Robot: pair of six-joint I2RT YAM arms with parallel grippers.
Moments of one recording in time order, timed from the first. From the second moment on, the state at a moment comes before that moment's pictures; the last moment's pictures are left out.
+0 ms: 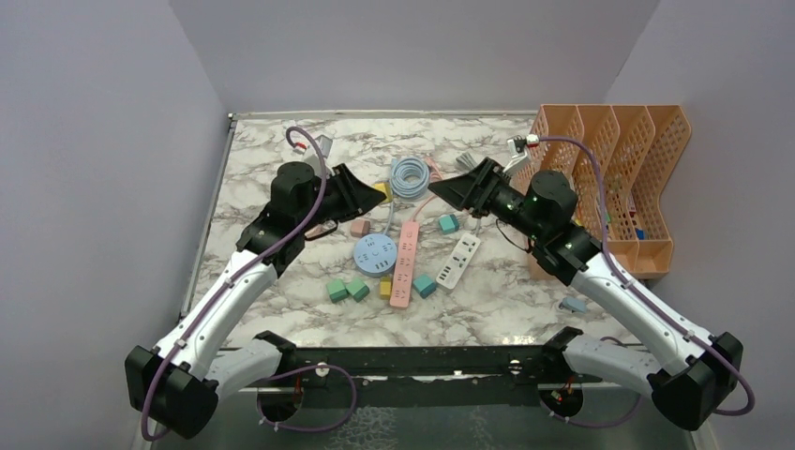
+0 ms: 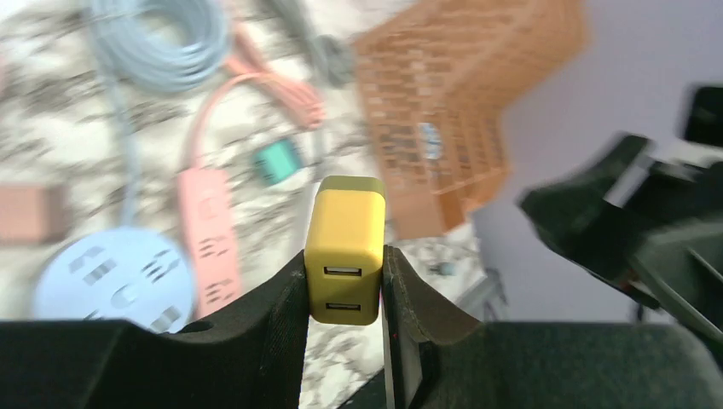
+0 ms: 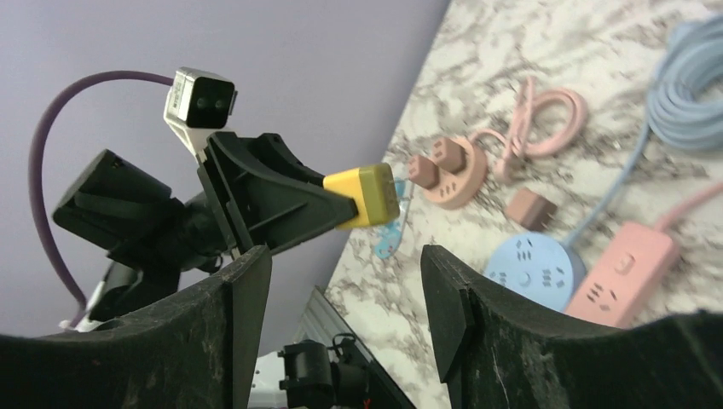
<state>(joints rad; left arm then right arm) -0.45 1.03 0.93 -0.12 0.36 -0.82 0.61 1.04 0.92 0.11 -0.22 0.89</state>
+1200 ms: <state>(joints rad) -0.61 1.45 1.08 -0.80 -0.14 -0.88 0.61 1.05 0.84 -0.45 0.06 0.72</state>
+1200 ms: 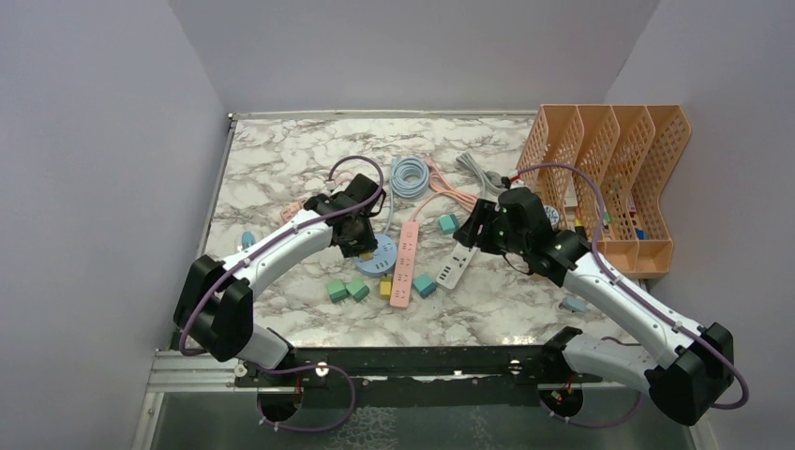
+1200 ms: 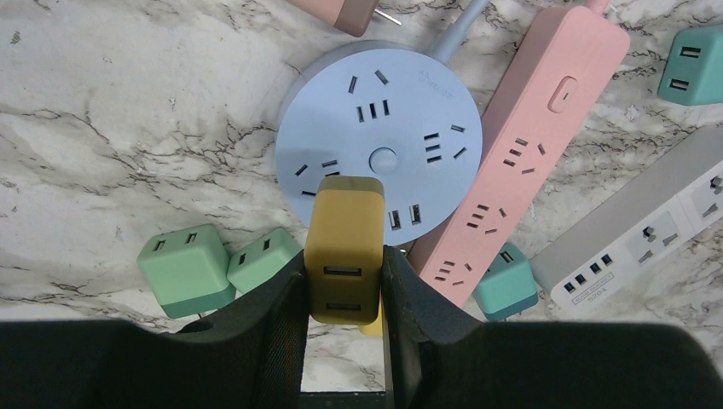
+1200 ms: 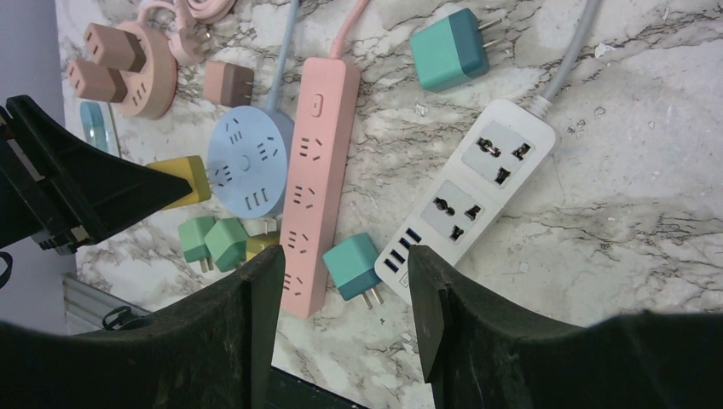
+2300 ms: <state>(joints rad) -0.64 1.60 1.13 -0.83 -0.24 -0.94 0.61 1.10 0.80 -0.44 0.10 0.68</state>
